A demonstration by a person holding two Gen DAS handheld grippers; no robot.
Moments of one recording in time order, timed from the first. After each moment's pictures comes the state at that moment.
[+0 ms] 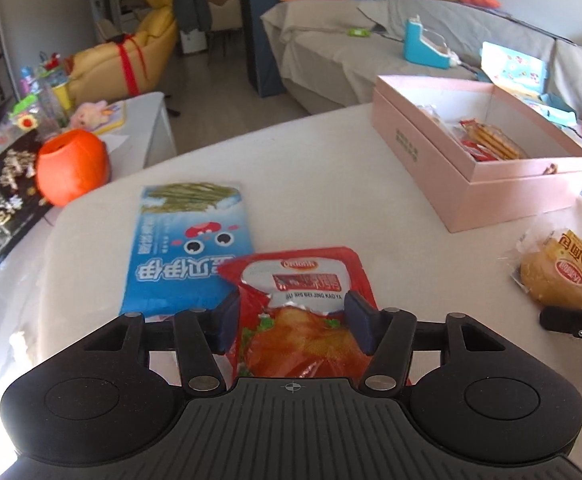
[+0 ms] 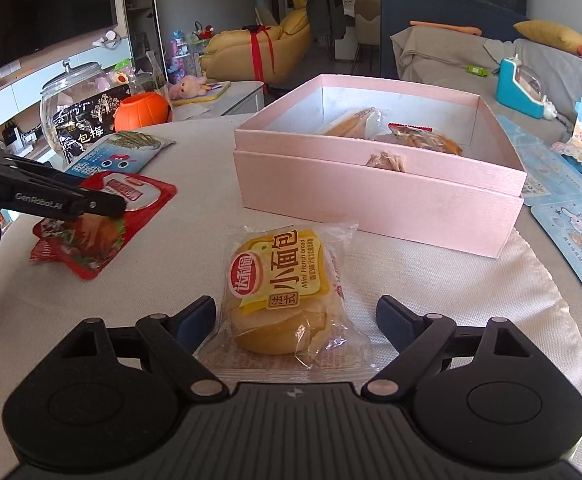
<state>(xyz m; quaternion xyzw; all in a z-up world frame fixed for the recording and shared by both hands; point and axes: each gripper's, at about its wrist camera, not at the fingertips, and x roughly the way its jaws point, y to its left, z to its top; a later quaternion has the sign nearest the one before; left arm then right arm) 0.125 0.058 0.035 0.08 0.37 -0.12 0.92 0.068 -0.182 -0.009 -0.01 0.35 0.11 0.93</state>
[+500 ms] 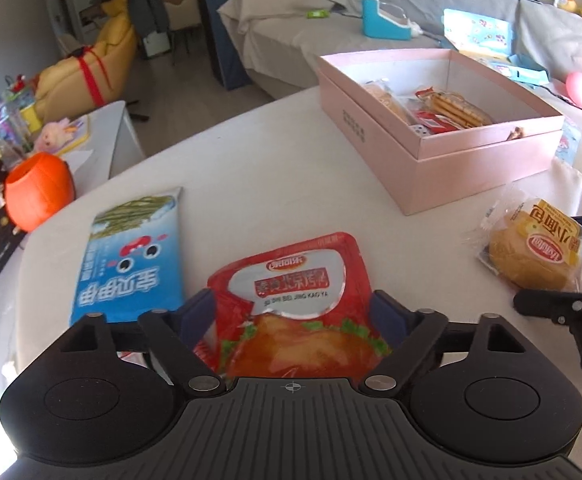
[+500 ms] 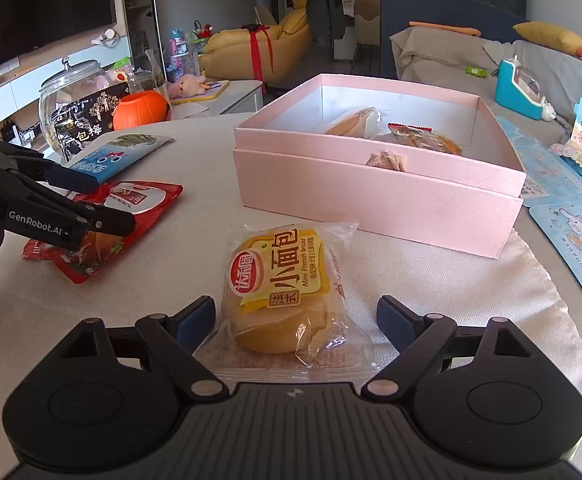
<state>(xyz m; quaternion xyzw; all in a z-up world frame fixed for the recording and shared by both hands) 0.136 0.015 0.026 0.13 0.40 -0.17 0.89 0.067 -0.180 -0.009 -0.02 0.35 0.11 0.93</state>
